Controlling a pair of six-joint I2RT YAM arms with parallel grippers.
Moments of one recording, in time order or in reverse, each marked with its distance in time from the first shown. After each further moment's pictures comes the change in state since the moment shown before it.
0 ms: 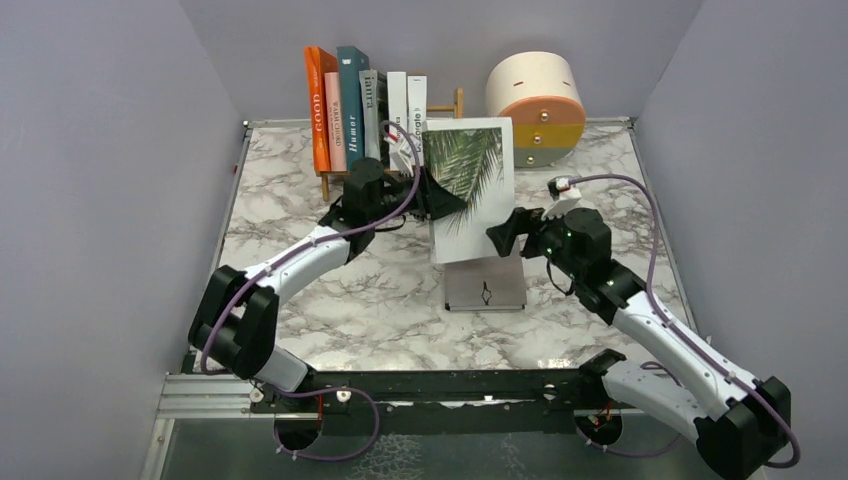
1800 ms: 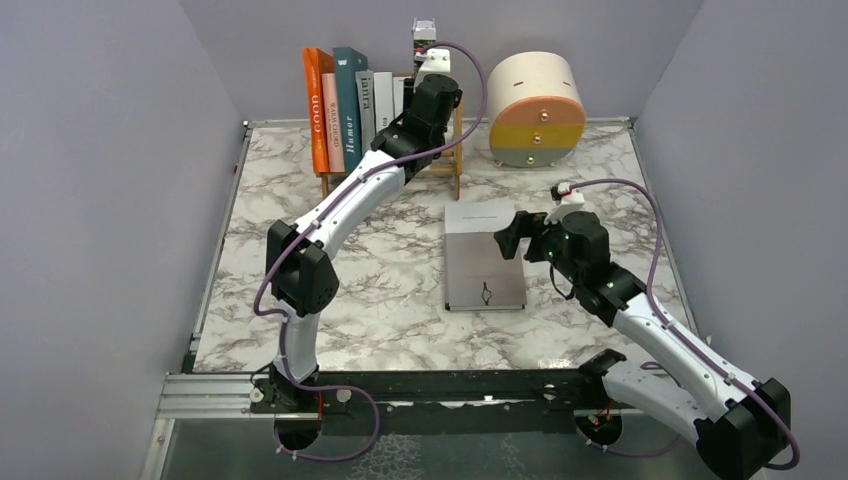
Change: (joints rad) left arm -0.105 0.461 1.088 -0.831 -1.282 0.631; right arm 0.000 -0.048 -0.018 -0.064 0.121 -0.011
